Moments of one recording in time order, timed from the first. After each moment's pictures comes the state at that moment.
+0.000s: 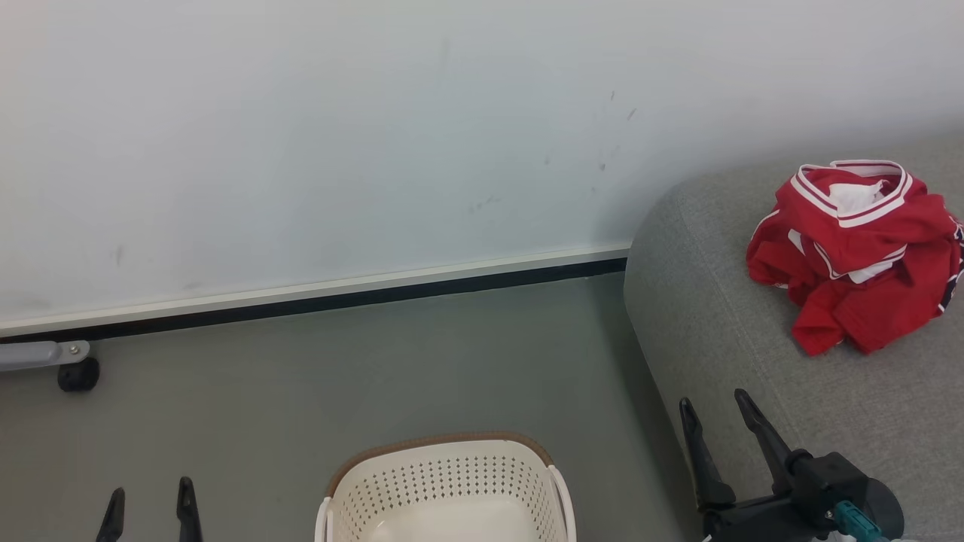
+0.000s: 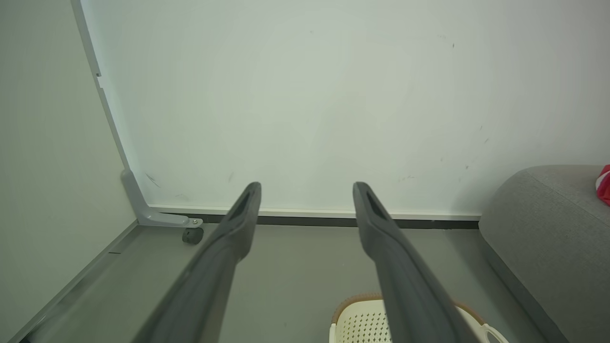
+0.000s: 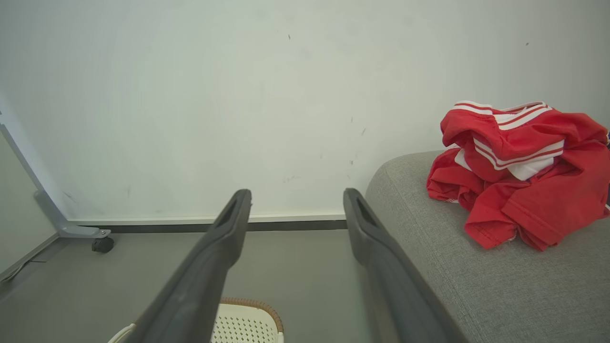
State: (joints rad) left arm 0.25 0.21 -0.01 -0.03 -0.36 0.12 -0.25; right arm -0.09 -0.22 0.42 0.19 0.37 -0.12 -0.25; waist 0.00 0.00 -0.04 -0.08
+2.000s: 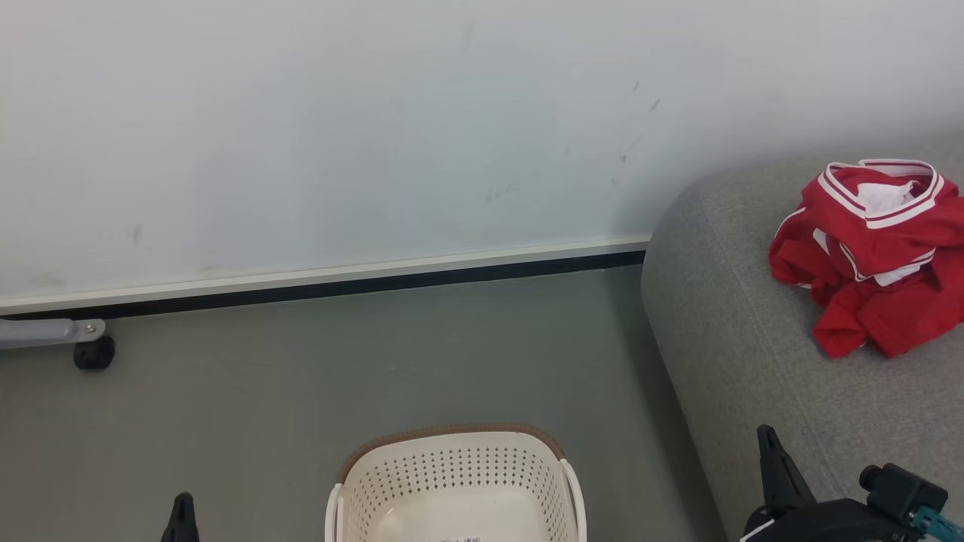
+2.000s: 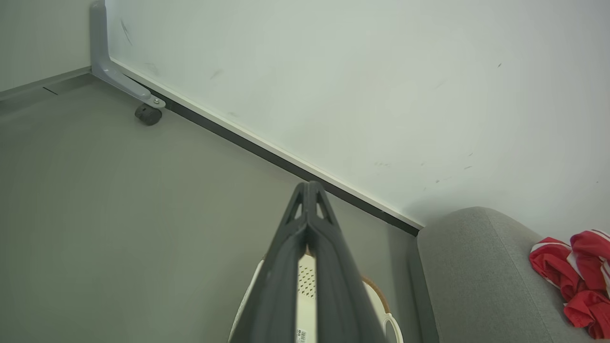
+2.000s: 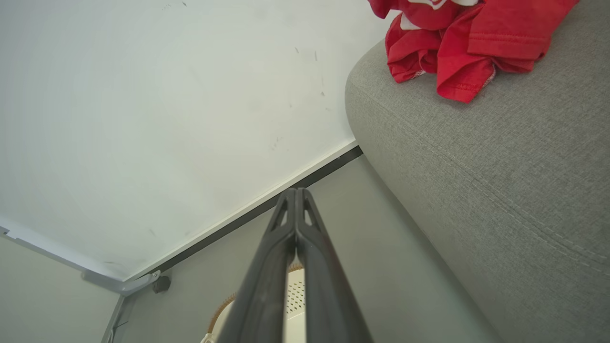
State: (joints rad) left arm 0.17 0.12 0.02 0.11 -0.74 0.05 -0.12; right arm -0.03 -0.14 0.22 0.24 0.74 -0.05 -0.12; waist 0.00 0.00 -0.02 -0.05
